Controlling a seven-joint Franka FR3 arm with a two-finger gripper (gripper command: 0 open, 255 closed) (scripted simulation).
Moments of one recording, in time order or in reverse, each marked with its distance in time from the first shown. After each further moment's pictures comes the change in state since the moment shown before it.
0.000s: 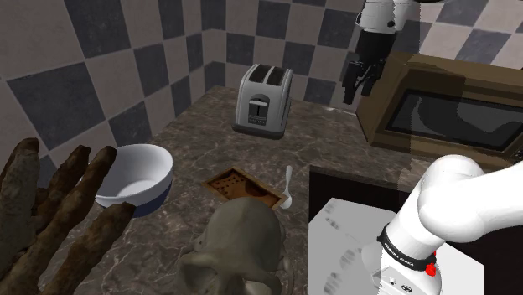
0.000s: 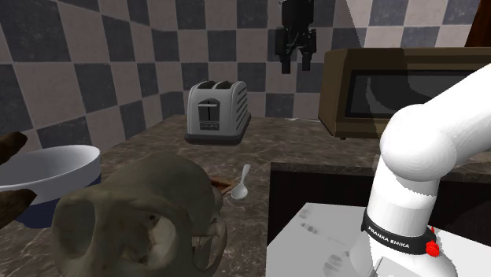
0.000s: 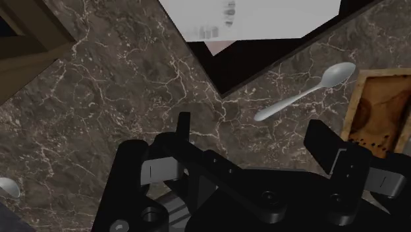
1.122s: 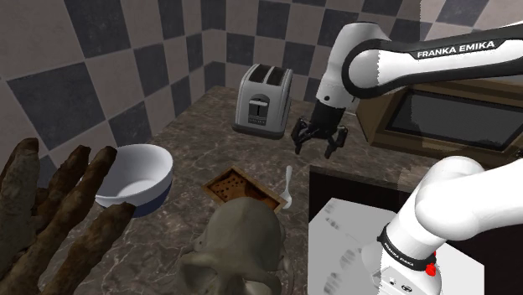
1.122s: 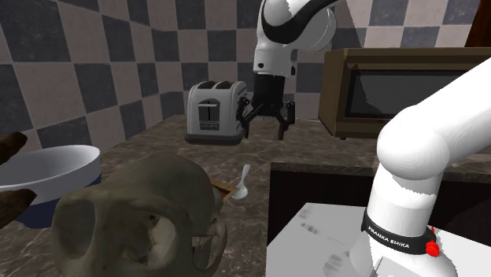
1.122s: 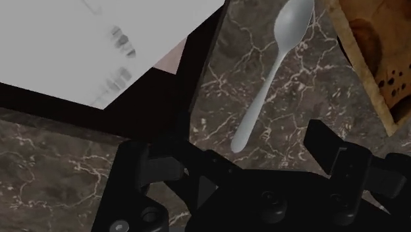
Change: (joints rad) arm -0.076 0.057 0.196 -0.408 0.345 0.509 0.606
